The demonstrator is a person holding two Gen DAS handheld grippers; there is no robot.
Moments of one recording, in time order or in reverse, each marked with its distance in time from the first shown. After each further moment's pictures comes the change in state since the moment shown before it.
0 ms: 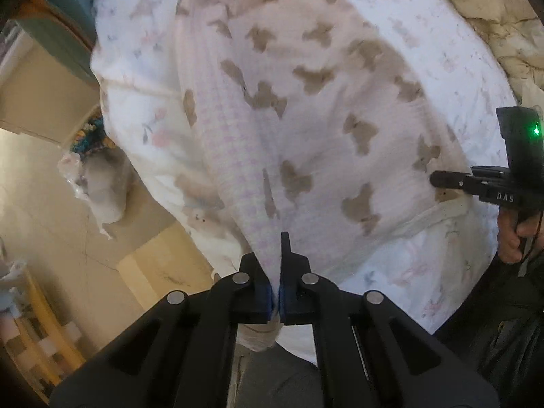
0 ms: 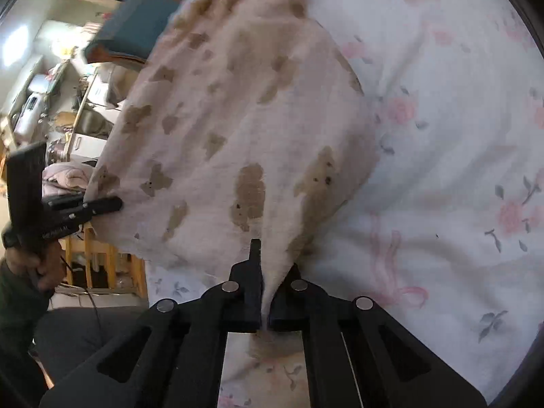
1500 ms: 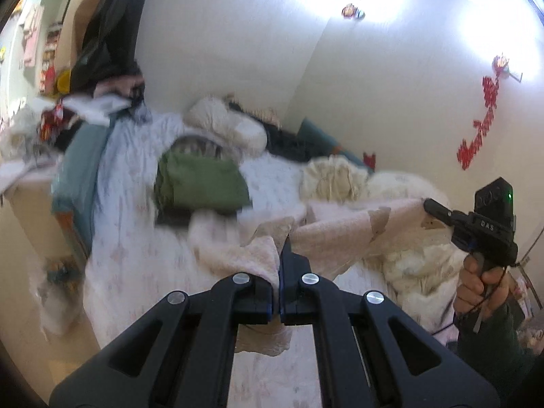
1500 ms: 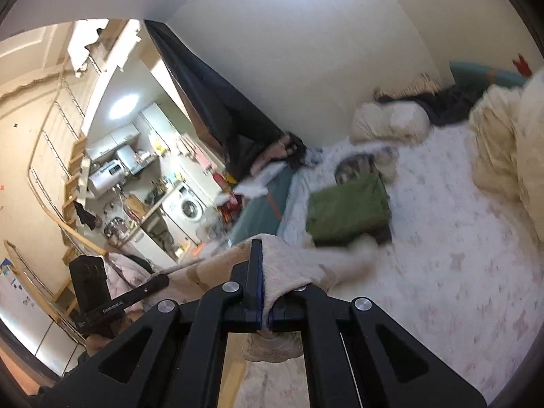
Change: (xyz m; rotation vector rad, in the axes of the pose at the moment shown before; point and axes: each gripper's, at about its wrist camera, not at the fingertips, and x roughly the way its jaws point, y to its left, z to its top) left arm -0.304 -0.078 0.050 -0.209 -0.879 -0.281; right arm -0.413 0.132 0.121 -0.301 -0.645 0.128
